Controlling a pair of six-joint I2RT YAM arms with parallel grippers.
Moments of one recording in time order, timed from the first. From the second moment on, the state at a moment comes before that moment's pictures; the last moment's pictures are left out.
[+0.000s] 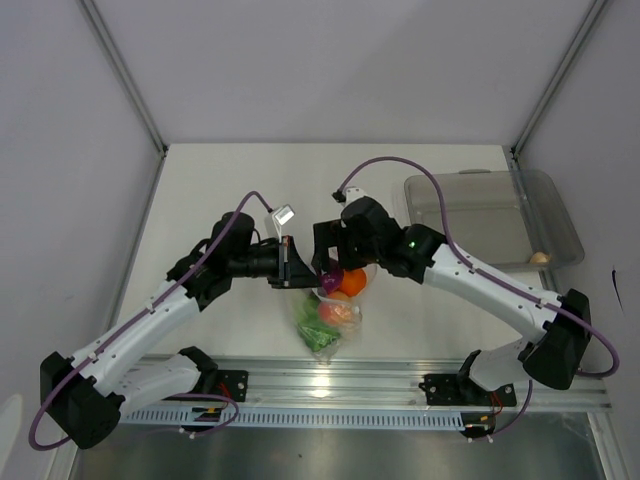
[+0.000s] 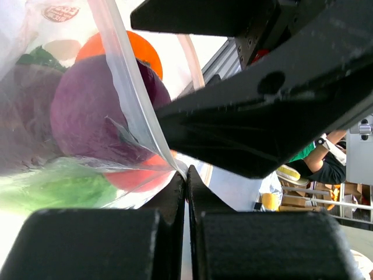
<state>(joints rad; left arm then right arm) -0.61 0.99 0.84 -0.35 0.65 -0.72 0.93 1.41 1.32 -0.62 0.09 0.55</state>
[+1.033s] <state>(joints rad) -0.61 1.01 0.84 -0.35 0.66 -0.71 -0.01 1.43 1.39 -0.80 0.57 0.60</state>
